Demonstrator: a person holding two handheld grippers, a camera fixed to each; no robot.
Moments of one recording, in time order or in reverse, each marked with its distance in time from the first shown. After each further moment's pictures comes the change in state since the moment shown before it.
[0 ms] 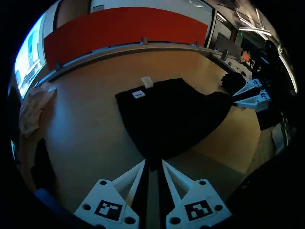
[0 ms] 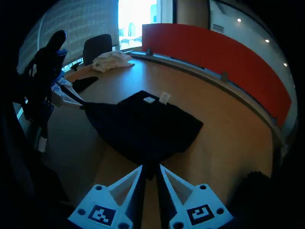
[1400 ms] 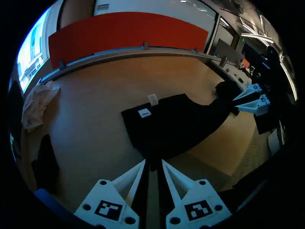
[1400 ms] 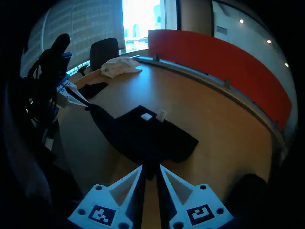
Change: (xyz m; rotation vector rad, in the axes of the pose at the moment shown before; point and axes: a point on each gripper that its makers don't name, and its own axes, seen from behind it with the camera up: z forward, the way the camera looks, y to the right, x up) left arm 0.013 0.014 -0.049 -0.024 0.005 -0.048; right arm 0.024 -0.024 -0.046 0.052 0.005 -0.003
